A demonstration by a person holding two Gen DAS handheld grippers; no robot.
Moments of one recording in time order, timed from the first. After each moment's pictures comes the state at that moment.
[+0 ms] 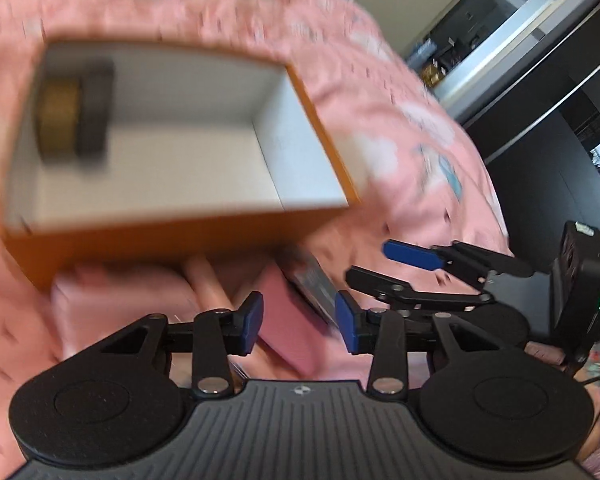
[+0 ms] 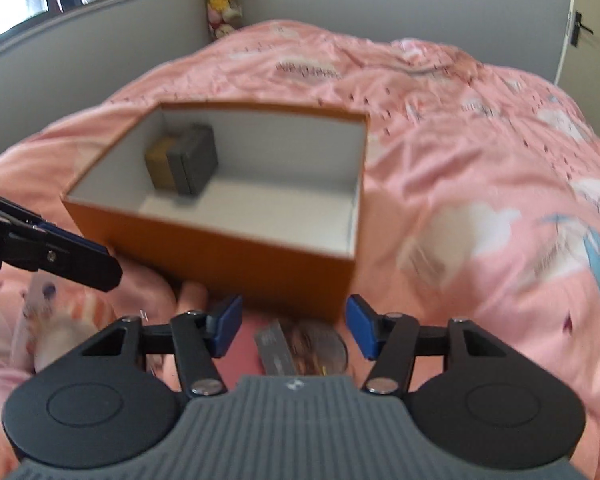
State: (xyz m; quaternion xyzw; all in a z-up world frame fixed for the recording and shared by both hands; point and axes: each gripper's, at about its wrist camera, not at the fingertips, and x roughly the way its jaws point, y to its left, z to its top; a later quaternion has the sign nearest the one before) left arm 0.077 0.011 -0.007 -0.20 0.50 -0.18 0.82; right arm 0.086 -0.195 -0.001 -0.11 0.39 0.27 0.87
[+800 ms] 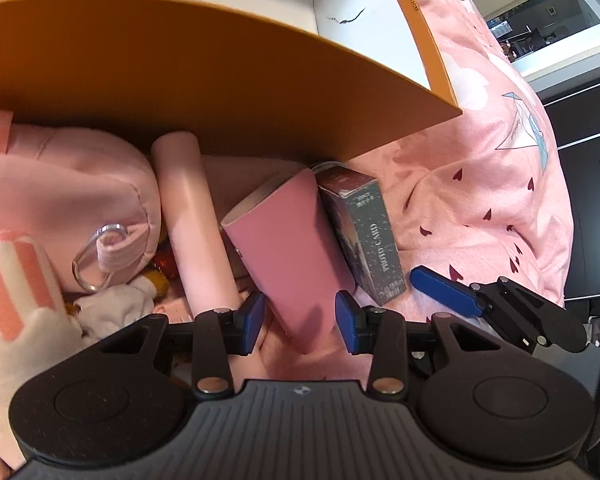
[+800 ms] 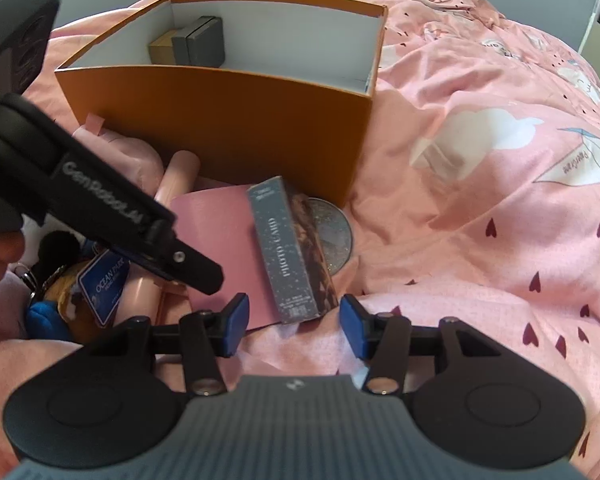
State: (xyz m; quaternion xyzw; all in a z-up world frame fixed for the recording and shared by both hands) left arm 0.102 -0.033 -0.096 -0.25 0.60 -0.11 0.76; right arm 0.067 -0.206 -0.058 -0.17 0.45 0.28 0.83
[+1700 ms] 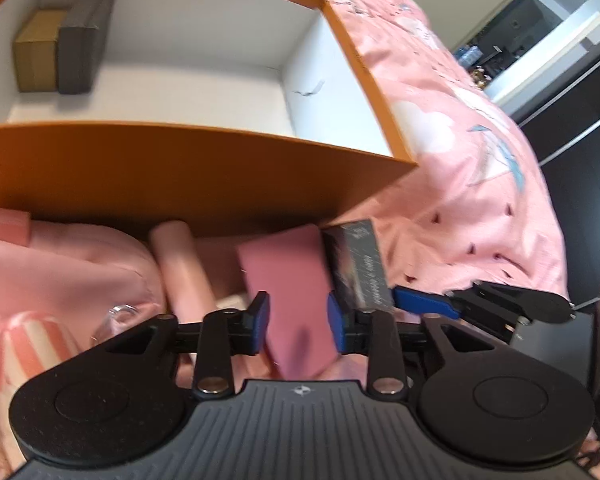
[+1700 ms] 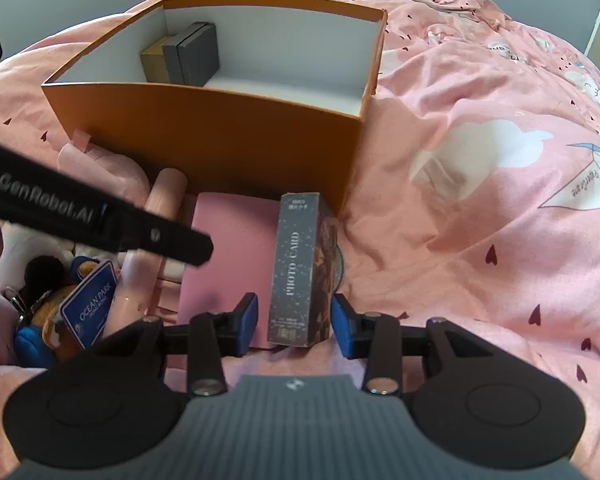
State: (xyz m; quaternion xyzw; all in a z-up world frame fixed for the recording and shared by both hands) left arm 0.095 -0.026 -0.066 -0.20 0.52 -0.10 0.83; right arm 0.090 -0.204 -0.057 -0.16 0.45 0.29 0.83
